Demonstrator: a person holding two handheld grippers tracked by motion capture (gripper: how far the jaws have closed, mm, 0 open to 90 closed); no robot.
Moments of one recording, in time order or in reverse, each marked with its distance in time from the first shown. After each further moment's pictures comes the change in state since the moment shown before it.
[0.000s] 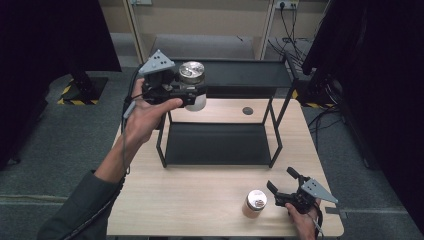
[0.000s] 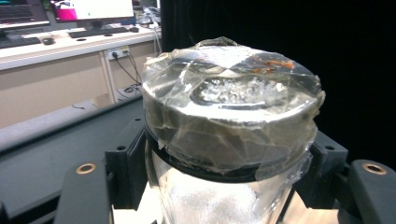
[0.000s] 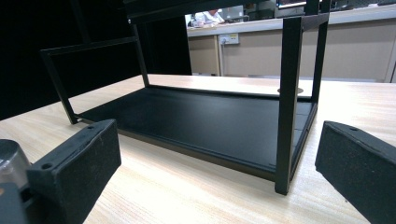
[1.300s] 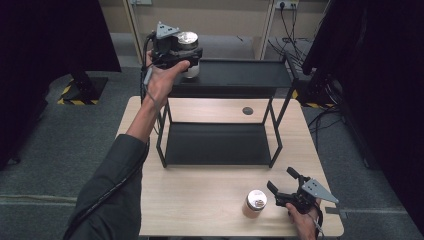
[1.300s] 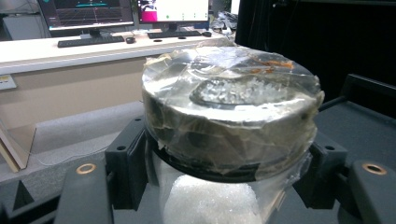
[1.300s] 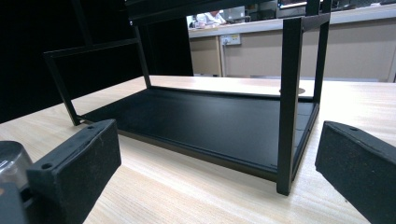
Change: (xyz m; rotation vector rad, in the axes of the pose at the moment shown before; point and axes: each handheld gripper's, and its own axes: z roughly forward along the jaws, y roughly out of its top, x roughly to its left) left arm 0.026 0.016 0.078 -0.014 0.287 -0.072; right arm -0.002 -0.001 0.000 -0.004 0.006 0.008
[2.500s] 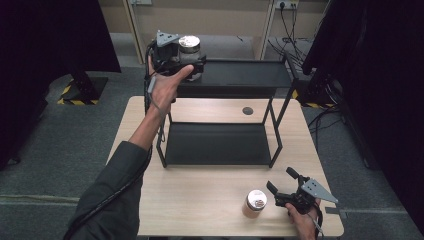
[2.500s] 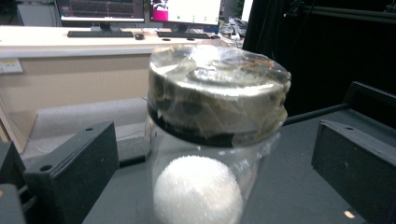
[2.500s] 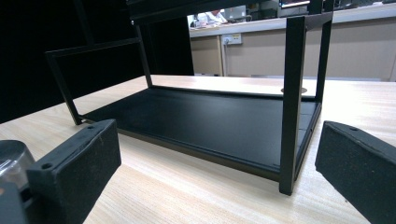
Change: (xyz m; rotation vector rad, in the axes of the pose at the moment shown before) left arm -0.015 -0.017 -0.008 -0.022 0.037 -0.104; right arm 0.000 0.000 0.000 0.004 0.005 0.001
